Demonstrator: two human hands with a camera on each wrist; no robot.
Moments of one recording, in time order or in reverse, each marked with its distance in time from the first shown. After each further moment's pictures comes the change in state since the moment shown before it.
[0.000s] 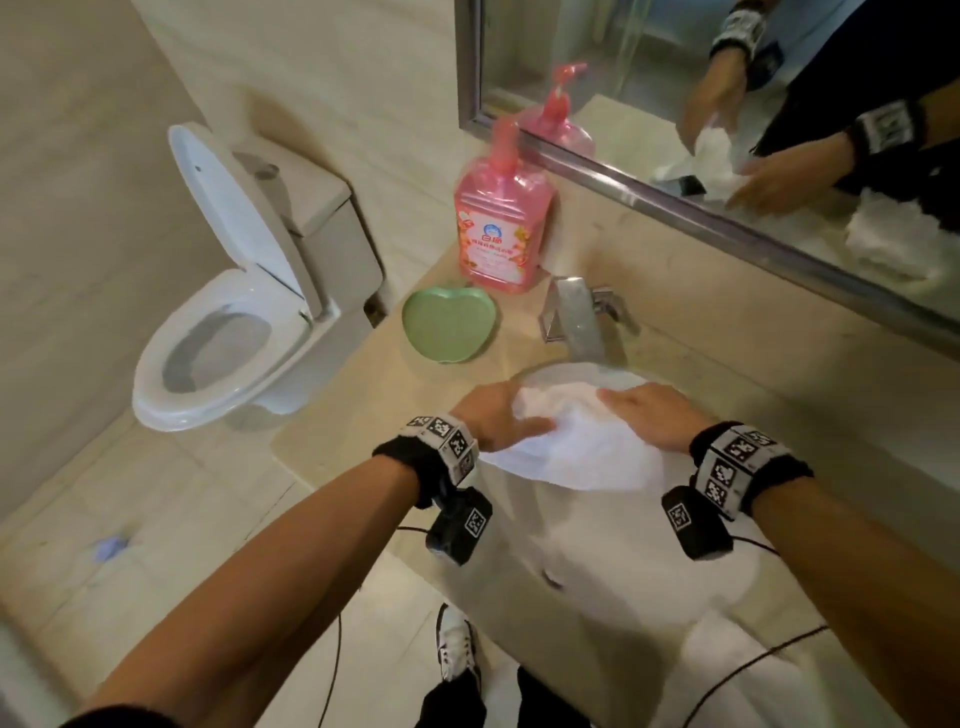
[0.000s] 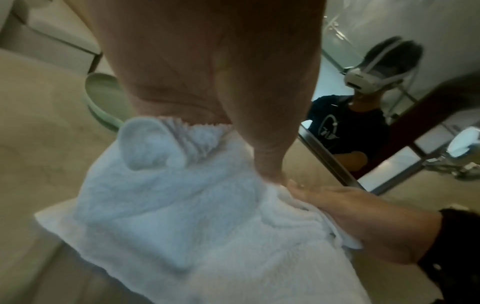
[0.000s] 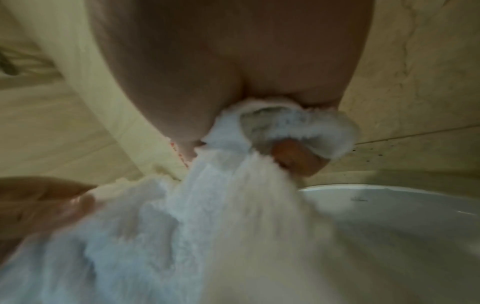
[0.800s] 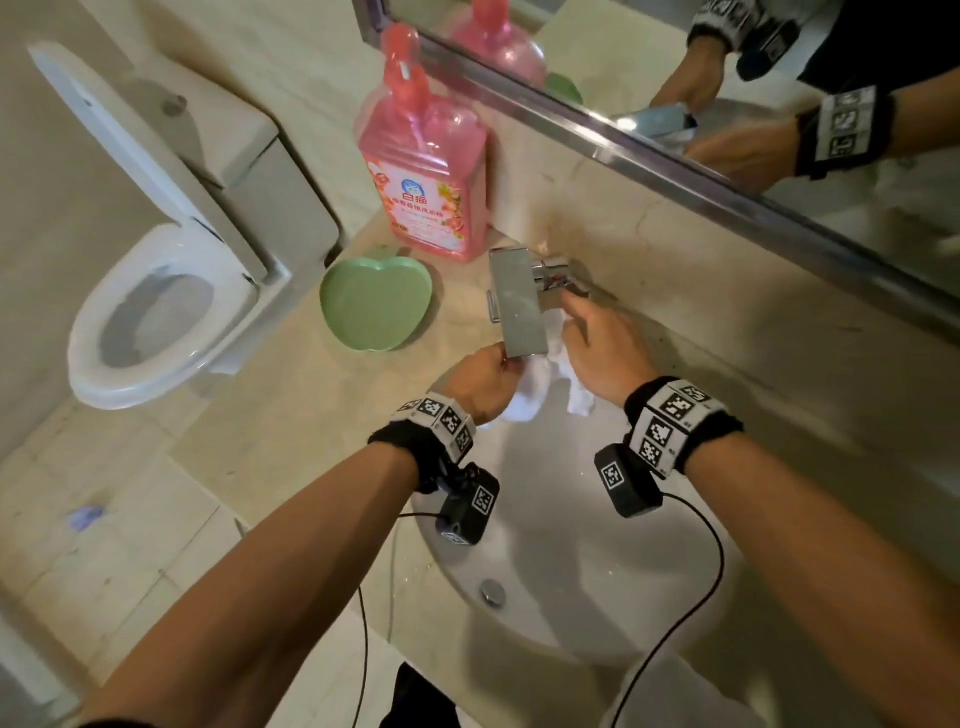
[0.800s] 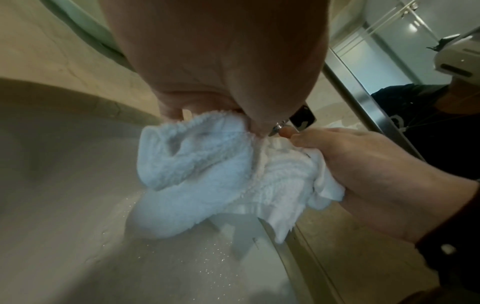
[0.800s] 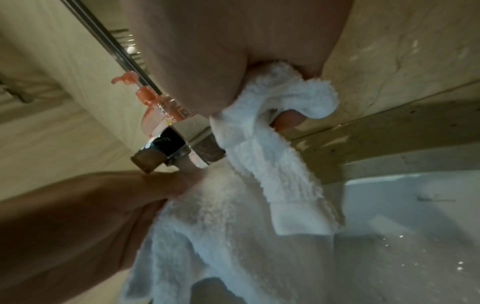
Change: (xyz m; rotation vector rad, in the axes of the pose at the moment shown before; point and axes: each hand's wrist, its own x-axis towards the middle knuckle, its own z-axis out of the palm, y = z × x) left_hand 0.110 0.046 0.040 -0.282 0.113 -0.134; right_hand 0.092 0.026 -0.020 0.250 0.330 -0.176
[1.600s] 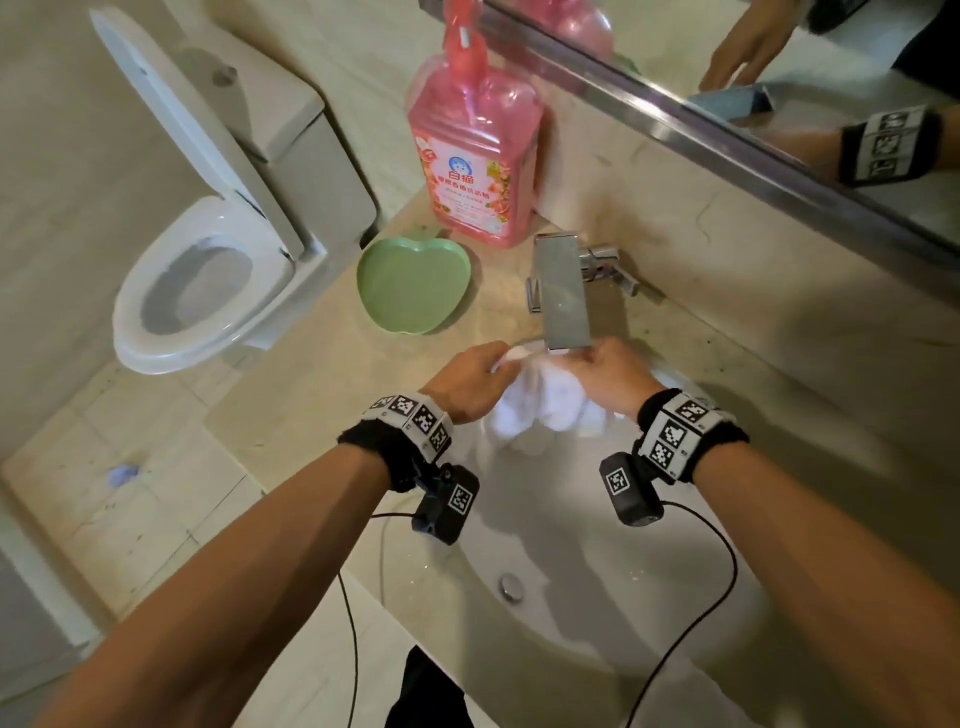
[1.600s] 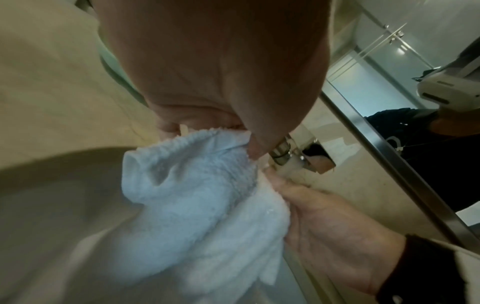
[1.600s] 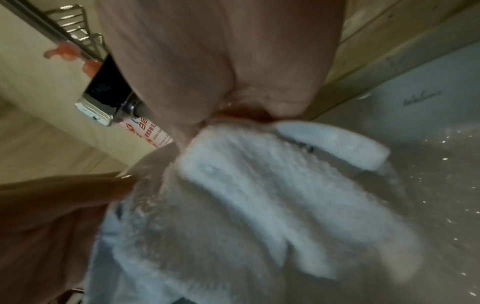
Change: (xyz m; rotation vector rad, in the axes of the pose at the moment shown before) left_hand -0.016 -0.048 -0.028 -0.015 -0.048 0.106; right_hand 0.011 0.021 0.059 0.310 -0.277 0.156
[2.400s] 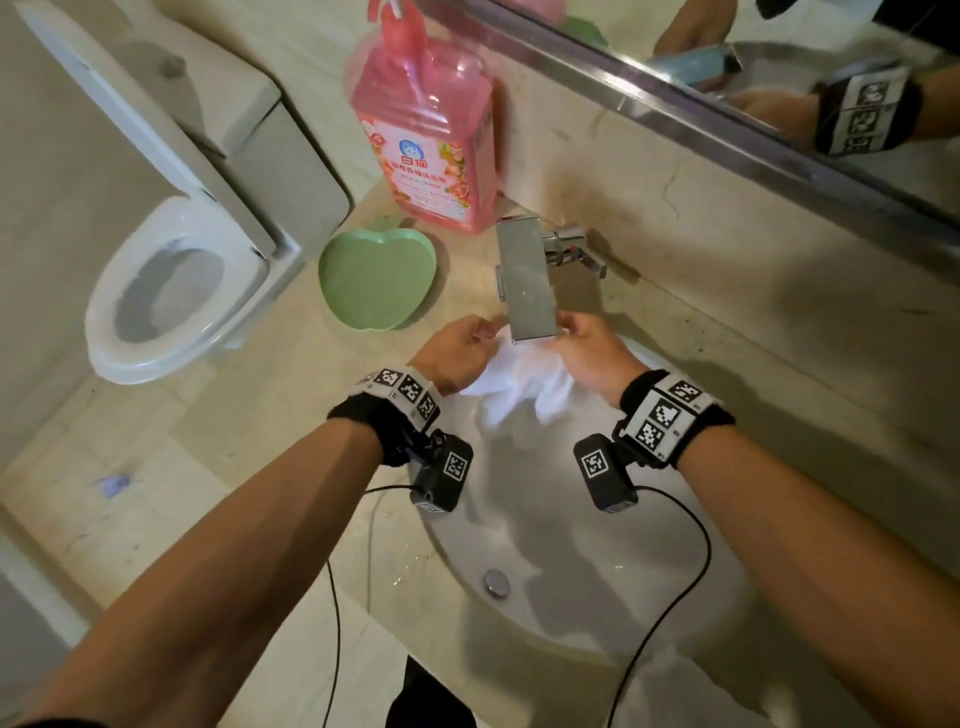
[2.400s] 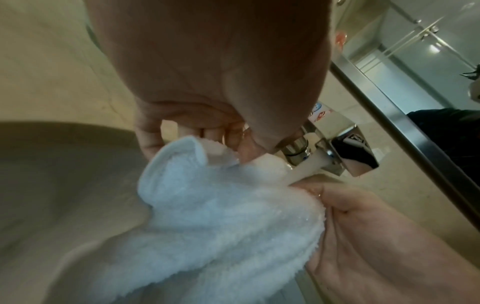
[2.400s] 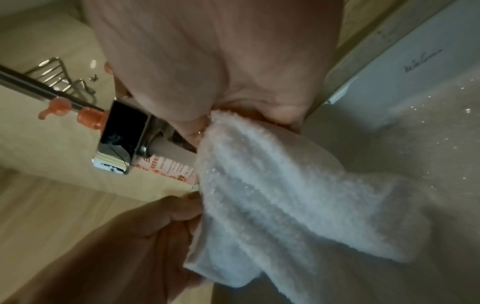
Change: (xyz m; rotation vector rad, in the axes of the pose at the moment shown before) left_hand 0.045 -0.002 0.012 -0.070 0.031 -0.165; right_hand 0.001 -0.003 -0.009 0.292 -0.017 0.001
